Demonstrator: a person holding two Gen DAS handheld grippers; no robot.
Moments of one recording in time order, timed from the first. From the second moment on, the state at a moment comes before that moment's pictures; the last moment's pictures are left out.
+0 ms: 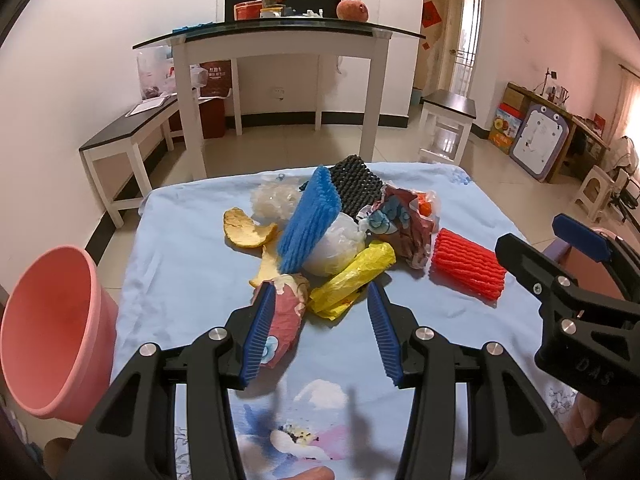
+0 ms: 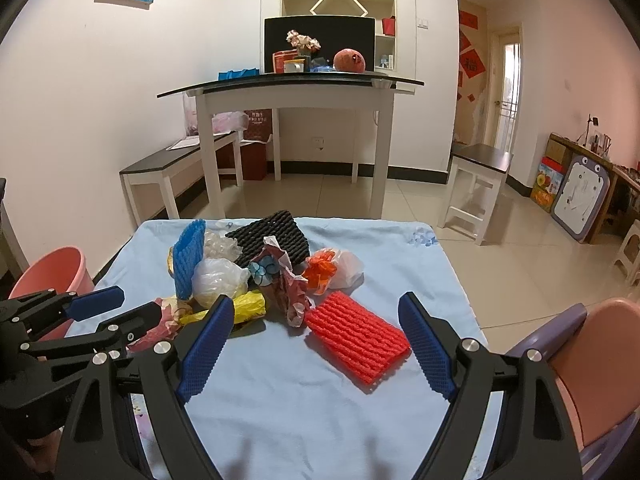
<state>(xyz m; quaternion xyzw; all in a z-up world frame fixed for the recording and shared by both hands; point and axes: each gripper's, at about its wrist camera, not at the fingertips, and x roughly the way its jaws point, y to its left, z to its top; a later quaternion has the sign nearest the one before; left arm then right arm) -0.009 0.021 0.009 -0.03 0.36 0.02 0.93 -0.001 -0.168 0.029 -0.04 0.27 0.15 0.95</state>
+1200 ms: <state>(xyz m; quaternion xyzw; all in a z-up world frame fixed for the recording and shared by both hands) 0.013 0.022 -0.007 -0.03 0.39 0.06 0.92 0.036 -0.176 0.013 -0.01 0.30 0.20 0.93</state>
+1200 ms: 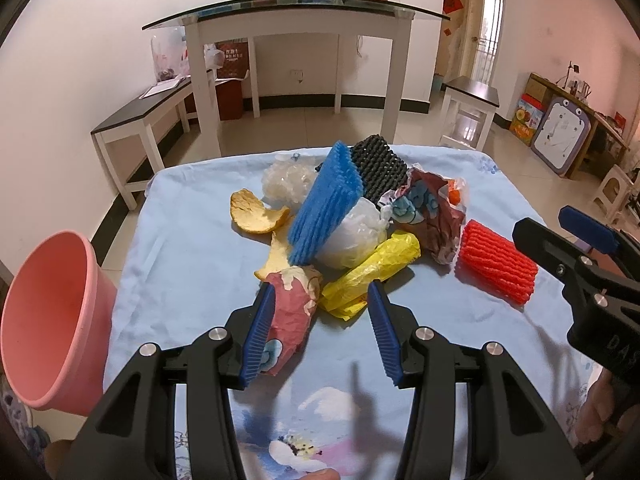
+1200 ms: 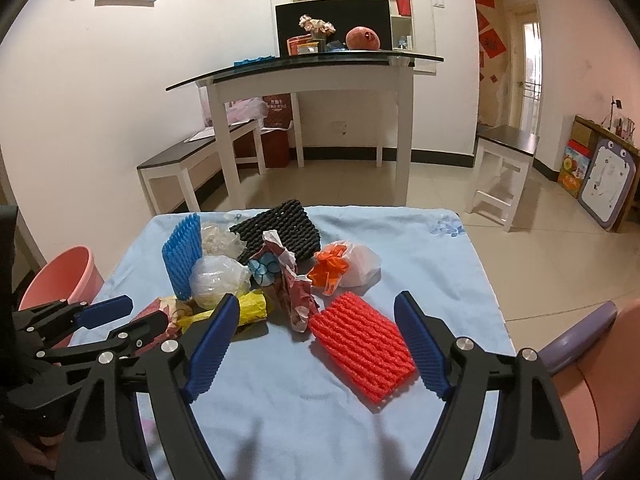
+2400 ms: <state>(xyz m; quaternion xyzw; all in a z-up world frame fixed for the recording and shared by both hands) -0.006 0.064 -0.037 -0.05 0.44 0.03 0.90 0.045 -0.162 0.002 -0.01 0.34 0.22 0.91</state>
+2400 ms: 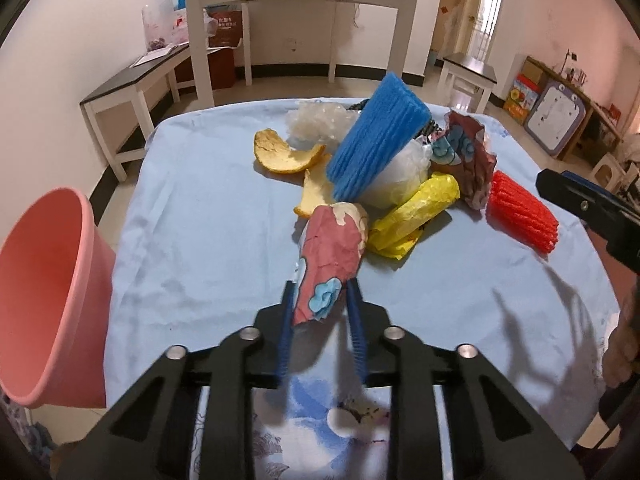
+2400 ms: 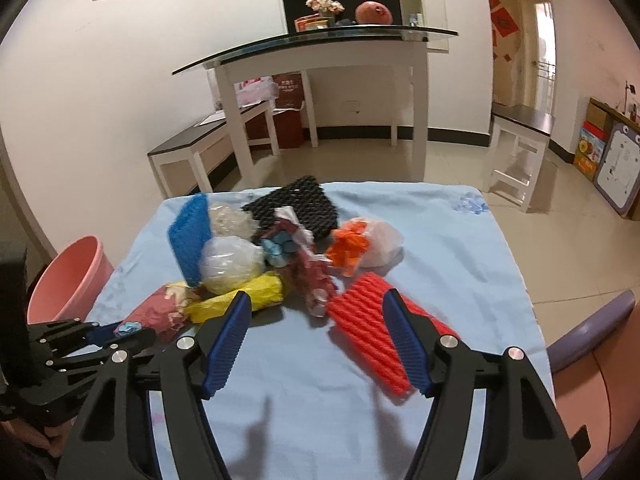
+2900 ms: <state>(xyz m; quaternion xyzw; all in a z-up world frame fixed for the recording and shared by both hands) -0.025 0.071 -0.015 -0.05 0.40 0.02 0.91 0.051 -0.075 0.024 -0.01 0.34 0.28 0.90</state>
